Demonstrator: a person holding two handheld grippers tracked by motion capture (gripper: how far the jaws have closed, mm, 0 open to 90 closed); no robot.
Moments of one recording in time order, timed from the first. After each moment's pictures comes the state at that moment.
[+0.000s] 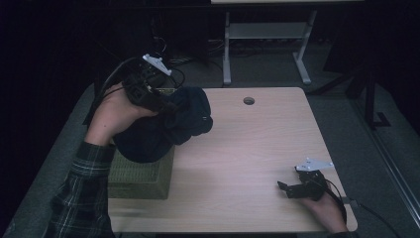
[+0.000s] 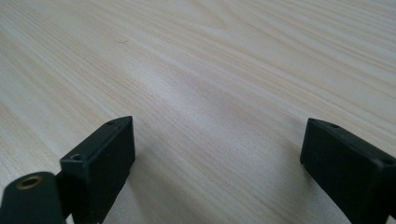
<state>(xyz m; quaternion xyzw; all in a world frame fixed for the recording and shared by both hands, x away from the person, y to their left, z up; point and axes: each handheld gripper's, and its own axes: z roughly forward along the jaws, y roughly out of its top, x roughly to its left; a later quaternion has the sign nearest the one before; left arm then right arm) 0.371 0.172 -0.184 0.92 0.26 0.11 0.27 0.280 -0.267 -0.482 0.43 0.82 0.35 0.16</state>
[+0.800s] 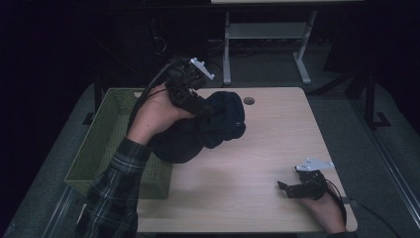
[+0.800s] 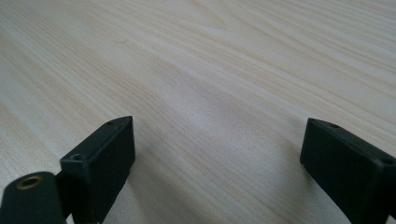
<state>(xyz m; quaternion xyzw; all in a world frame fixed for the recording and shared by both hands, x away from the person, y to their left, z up) 0.375 0.090 -0.198 0.93 0.21 0.08 0.28 0.280 -0.267 -0.482 0.43 0.82 0.35 0.17</state>
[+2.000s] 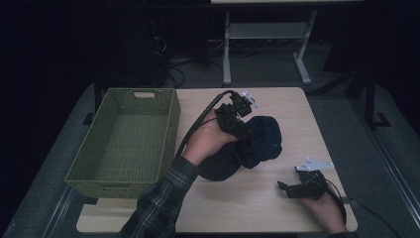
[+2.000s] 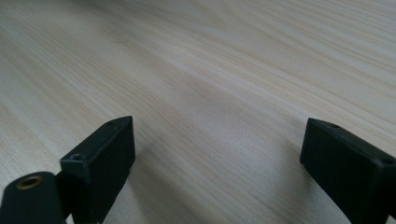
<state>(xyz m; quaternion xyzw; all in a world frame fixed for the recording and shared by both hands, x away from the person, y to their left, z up) 0.371 -0.004 -0.283 0.93 0.20 0.04 0.30 0.280 -0.267 -0.482 0.43 0.82 0.35 0.17</state>
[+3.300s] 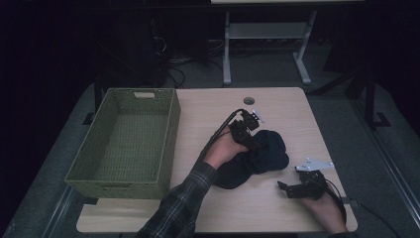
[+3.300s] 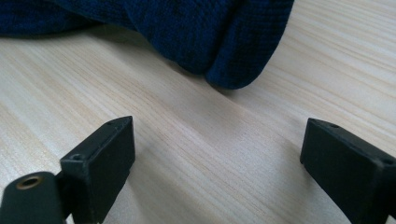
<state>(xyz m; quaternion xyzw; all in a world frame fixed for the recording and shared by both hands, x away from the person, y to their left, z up) 0.415 -0.036 -0.385 0.93 0.22 -0.01 0.28 0.279 -0.267 -0.482 0.43 0.81 0.35 0.16</state>
